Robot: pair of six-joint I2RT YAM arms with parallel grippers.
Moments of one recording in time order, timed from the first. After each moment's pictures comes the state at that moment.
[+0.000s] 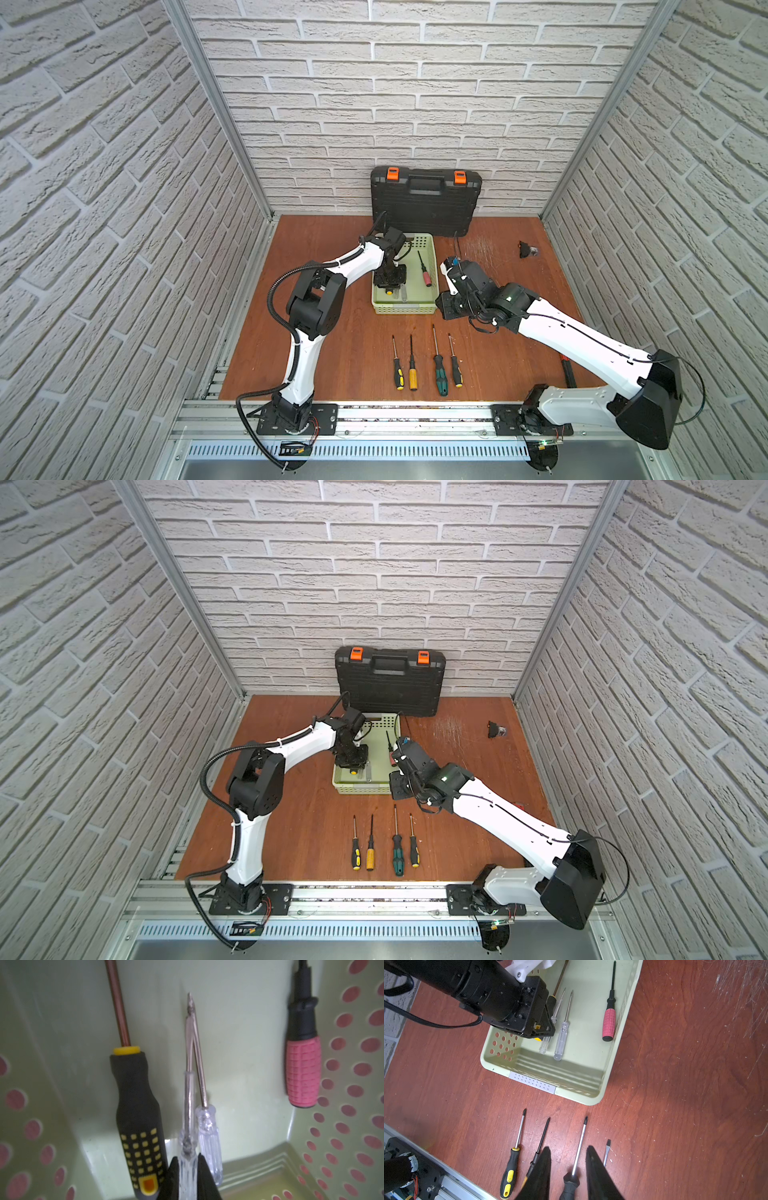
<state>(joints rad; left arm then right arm) -0.56 2.13 1.67 -0.86 0.18 -0.47 0.72 1.27 1.09 -0.77 0.11 0.53</state>
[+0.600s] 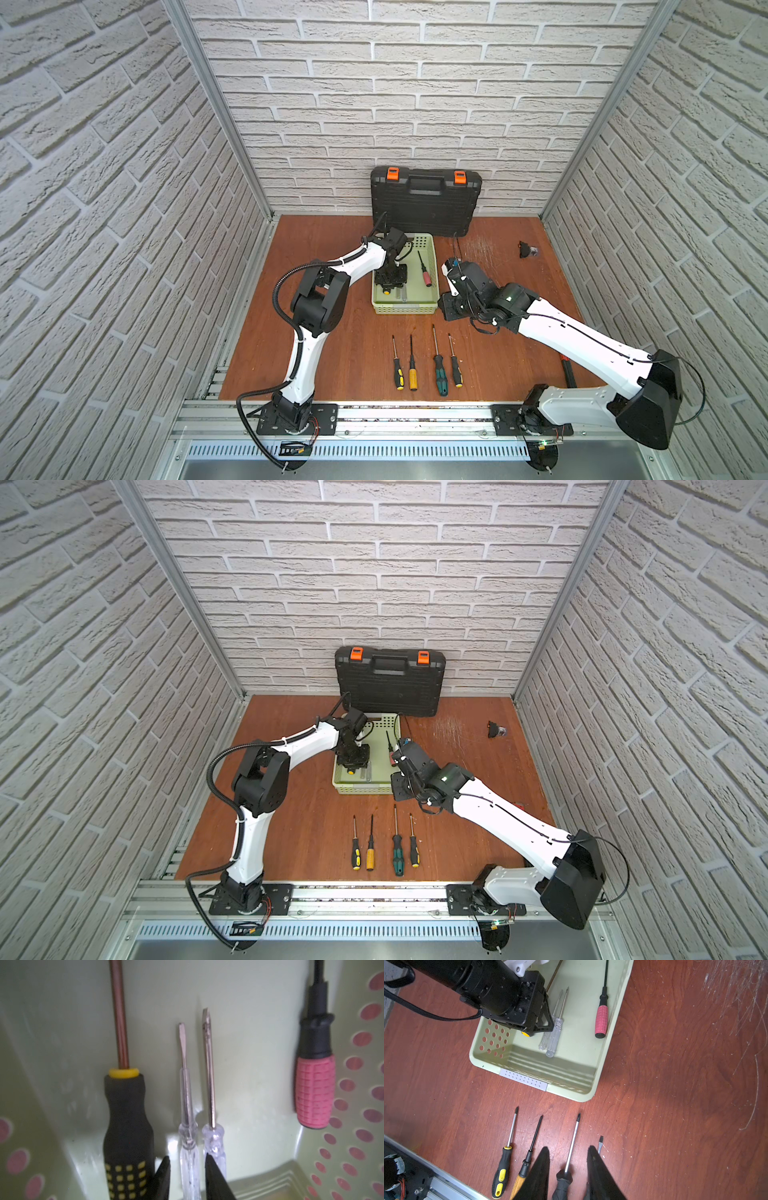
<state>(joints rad) -0.56 2.17 1.70 -0.84 0.17 -0.47 0.72 1.27 1.09 -0.80 0.15 0.51</state>
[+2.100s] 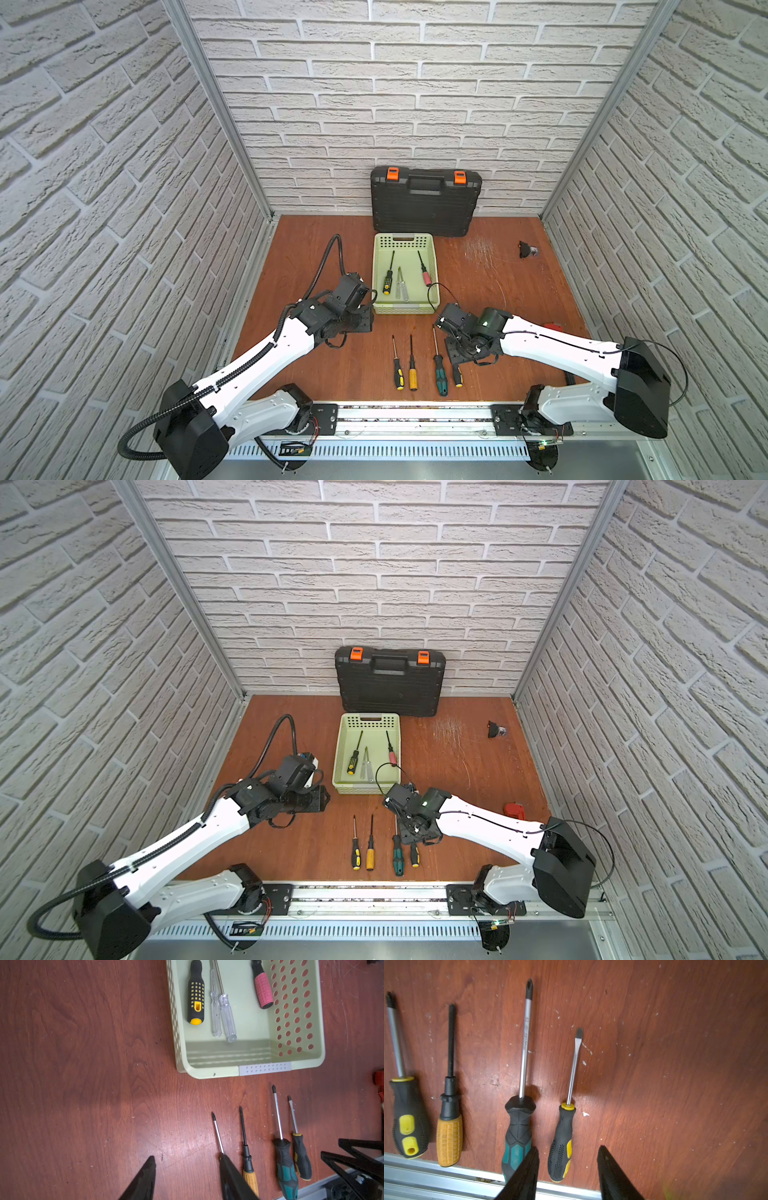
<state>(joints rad) -0.69 1.10 0.86 -0.78 -0.05 -0.60 0.90 1.33 0.85 -0.98 0.13 0.79</state>
